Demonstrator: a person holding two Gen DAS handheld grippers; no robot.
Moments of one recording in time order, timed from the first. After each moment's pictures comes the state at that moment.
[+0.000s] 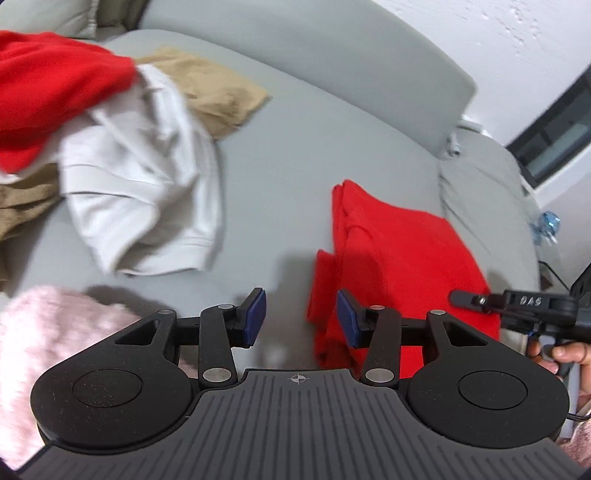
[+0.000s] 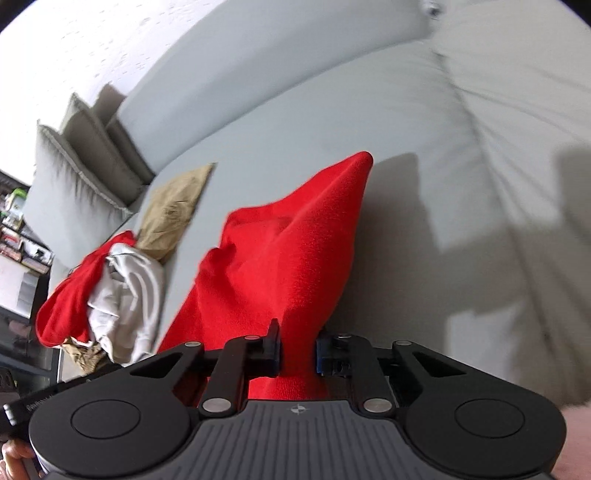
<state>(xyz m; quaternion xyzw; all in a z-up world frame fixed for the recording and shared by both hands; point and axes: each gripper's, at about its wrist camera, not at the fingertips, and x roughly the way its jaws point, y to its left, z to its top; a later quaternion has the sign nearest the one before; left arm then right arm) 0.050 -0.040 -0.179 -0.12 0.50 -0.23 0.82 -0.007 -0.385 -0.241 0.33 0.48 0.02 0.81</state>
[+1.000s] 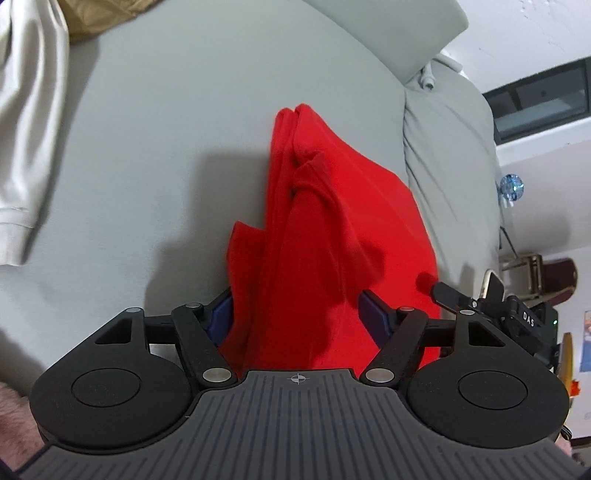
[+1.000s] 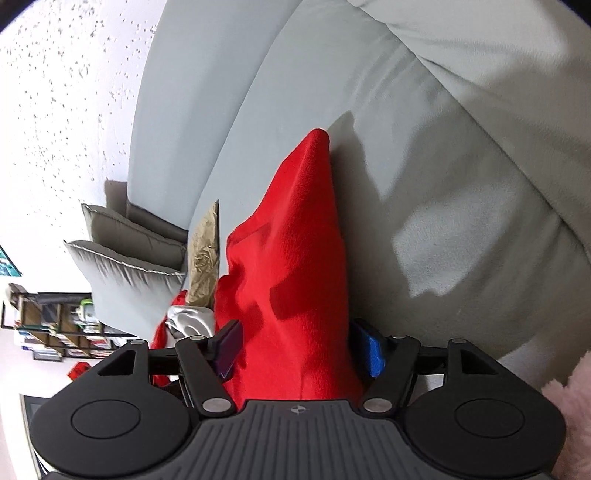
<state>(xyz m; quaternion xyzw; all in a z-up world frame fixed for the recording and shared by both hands) 0.114 -0.102 -0.257 -0.19 0.62 -0.30 0.70 -0.031 -0.431 -0.306 0.56 0.42 0.05 0.71</state>
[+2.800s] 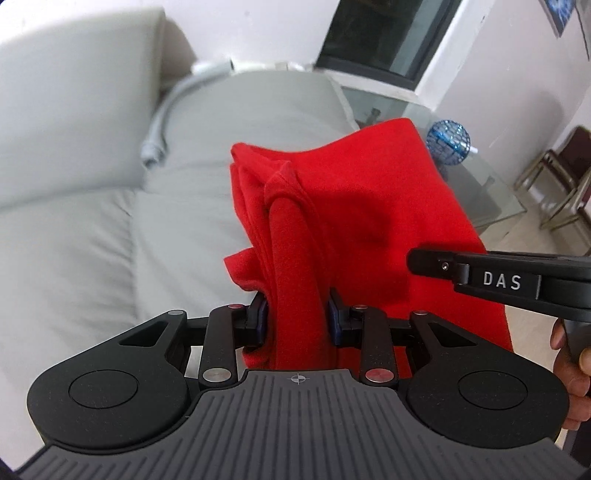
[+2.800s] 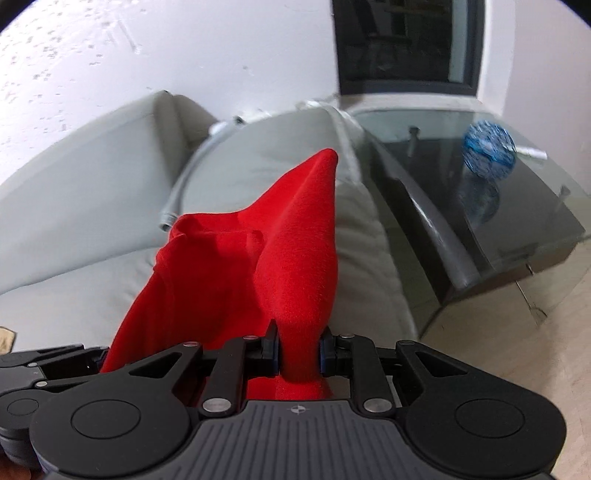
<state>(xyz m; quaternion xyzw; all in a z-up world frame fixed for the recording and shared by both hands) 0.110 -0.583 -0.184 0.04 0.47 -0.40 0.79 0.017 -0.714 -0.162 0.18 0.41 -0.21 0.87</state>
